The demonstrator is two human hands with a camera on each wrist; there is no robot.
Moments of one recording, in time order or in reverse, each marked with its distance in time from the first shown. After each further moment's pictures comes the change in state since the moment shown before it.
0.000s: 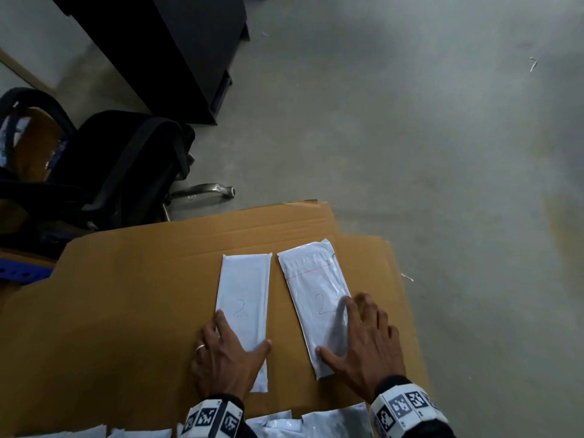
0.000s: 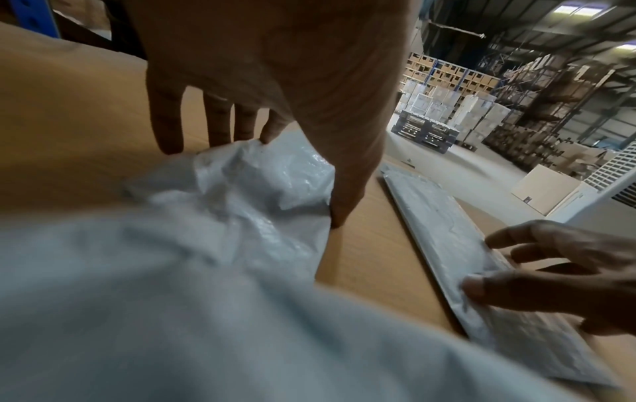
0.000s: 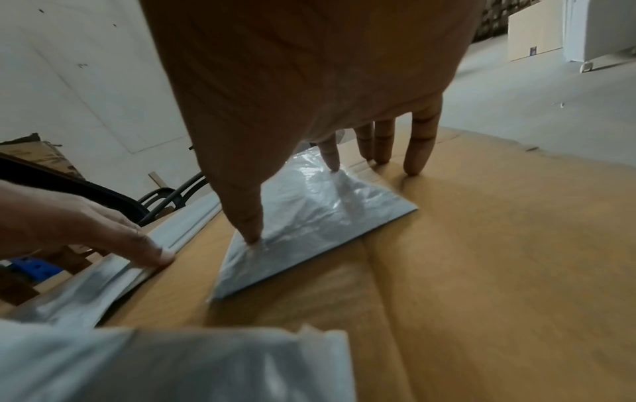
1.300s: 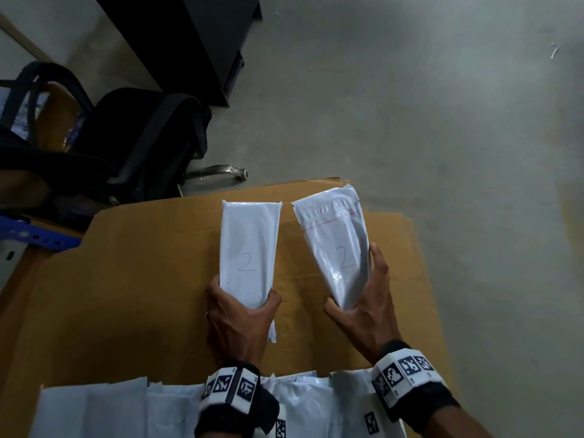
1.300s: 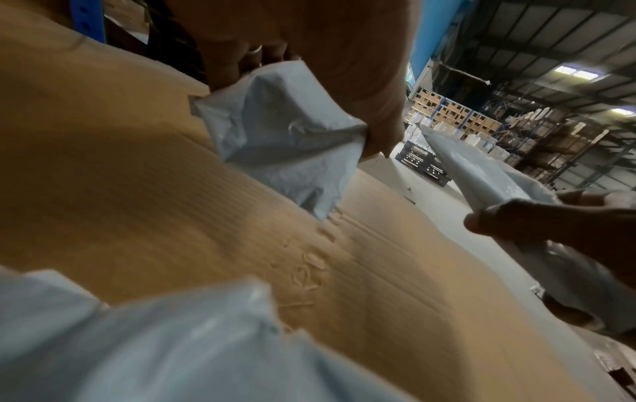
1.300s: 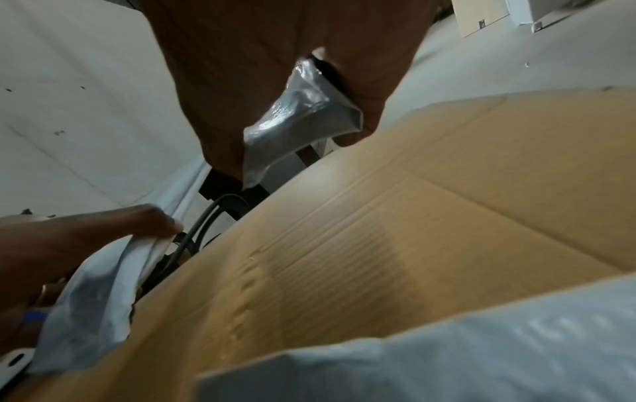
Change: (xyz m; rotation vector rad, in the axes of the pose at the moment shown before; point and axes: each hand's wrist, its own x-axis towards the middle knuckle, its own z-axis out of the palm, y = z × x) left_hand -0.010 -0.022 -0.023 -0.592 0.348 0.016; right_hand -0.012 -0.046 -0.002 0.727 0.376 -0.101
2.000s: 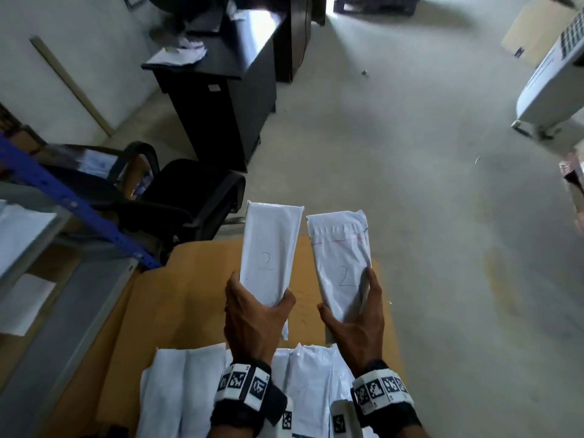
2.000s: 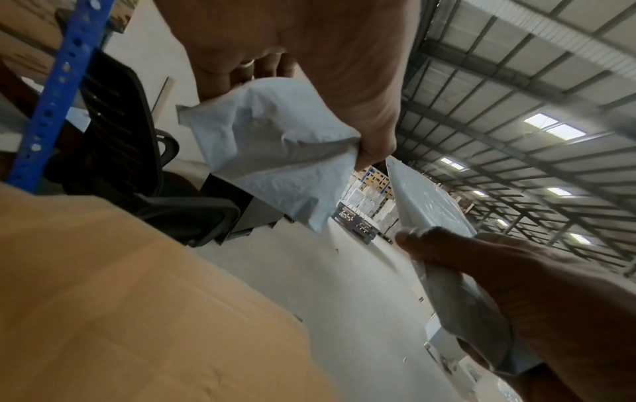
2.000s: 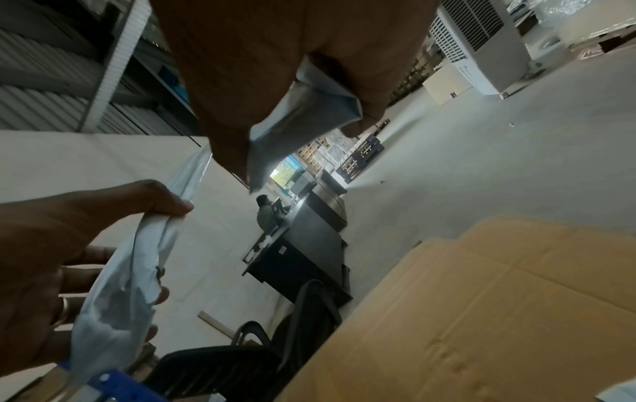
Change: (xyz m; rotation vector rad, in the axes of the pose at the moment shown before) left_hand -0.082 0.082 -0.289 -0.211 0.041 0.180; right_hand -0.166 -0.230 -0.090 0.119 0.312 -0.175
